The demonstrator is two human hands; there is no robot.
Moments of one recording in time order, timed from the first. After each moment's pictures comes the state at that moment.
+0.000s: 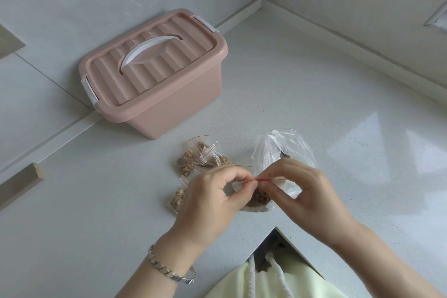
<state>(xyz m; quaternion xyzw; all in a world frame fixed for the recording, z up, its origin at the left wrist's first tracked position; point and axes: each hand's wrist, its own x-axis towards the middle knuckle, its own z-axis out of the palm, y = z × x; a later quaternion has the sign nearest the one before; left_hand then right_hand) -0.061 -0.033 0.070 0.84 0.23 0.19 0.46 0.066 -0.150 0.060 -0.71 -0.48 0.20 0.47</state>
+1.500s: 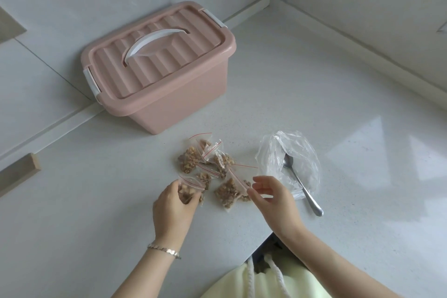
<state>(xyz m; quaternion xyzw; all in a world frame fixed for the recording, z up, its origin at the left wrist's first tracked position) -0.117 0.003 -0.058 0.77 0.57 0.12 0.26 0.037 -0.126 -0.023 -0.80 -0.21 0.35 0.44</state>
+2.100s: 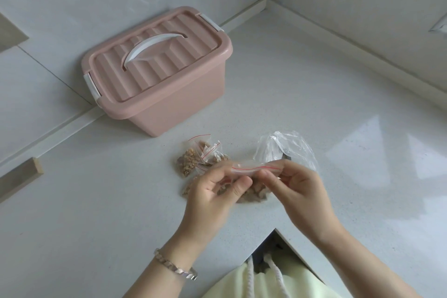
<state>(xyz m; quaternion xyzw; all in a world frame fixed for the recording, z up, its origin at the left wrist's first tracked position) -0.063 -0.035 0.047 0.65 0.26 0.24 0.67 0.050 -0.134 0.063 -0.65 -0.28 0.35 0.61</state>
